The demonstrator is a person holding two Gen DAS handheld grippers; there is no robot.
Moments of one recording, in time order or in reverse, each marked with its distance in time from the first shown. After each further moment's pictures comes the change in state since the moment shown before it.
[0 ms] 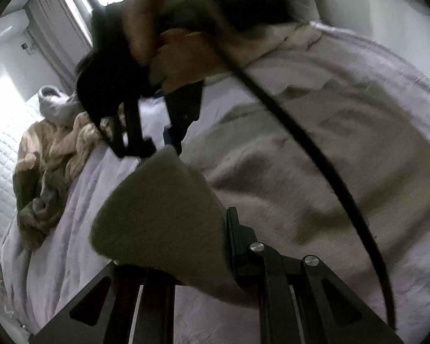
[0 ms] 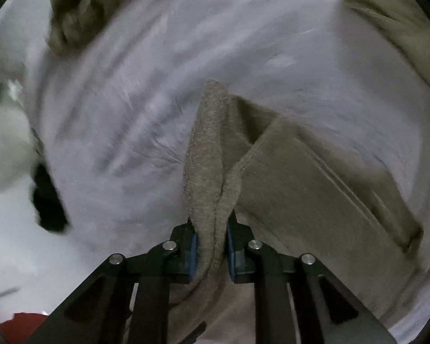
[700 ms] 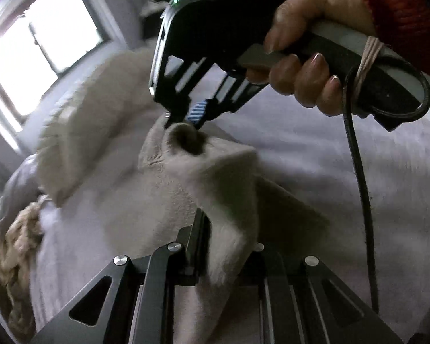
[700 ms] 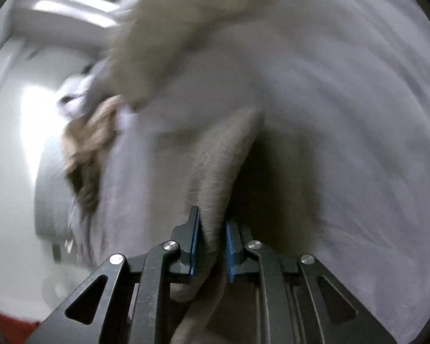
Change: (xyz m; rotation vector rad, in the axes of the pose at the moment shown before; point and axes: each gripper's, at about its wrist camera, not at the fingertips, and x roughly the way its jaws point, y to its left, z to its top) left arm -0.028 -0.196 0.048 0.418 -0.116 -0.341; right arm -0.080 -0.281 -0.311 0.668 -0.607 0.254
